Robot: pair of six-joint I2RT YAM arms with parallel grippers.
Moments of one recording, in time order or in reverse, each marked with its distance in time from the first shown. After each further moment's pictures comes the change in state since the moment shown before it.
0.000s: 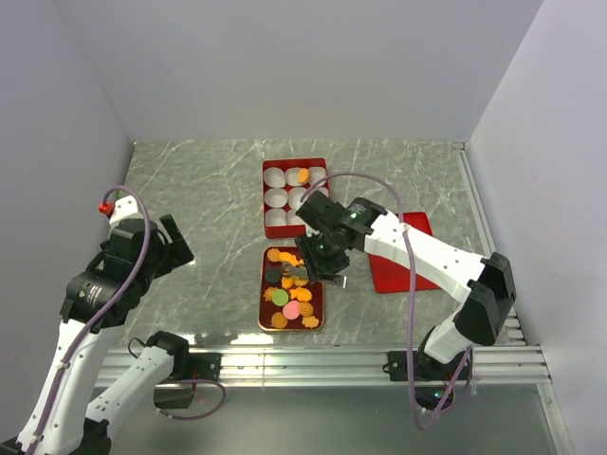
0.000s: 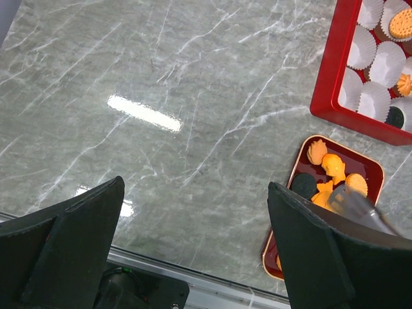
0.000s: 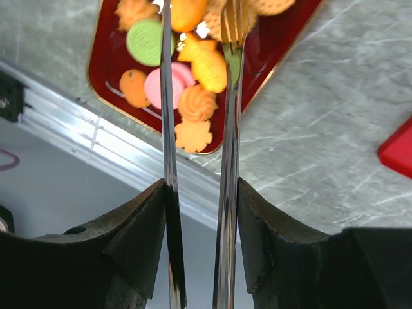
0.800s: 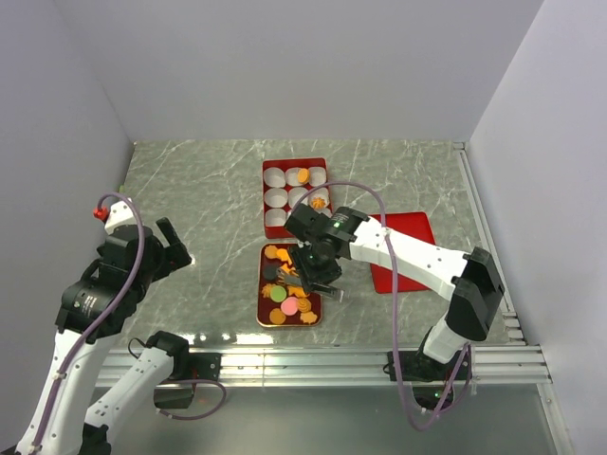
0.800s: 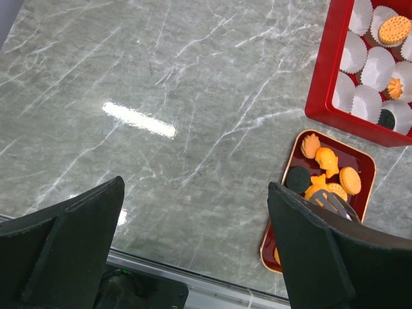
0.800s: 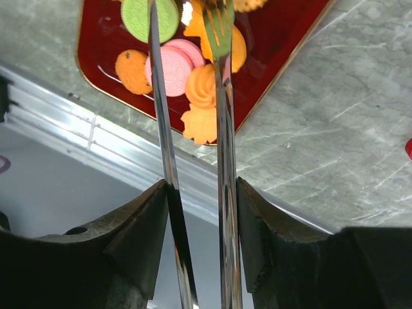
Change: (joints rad) left arm 0.000 -0.046 -0.011 0.001 0.000 0.000; right arm 0.076 0.057 -0.018 0.016 0.029 0.074
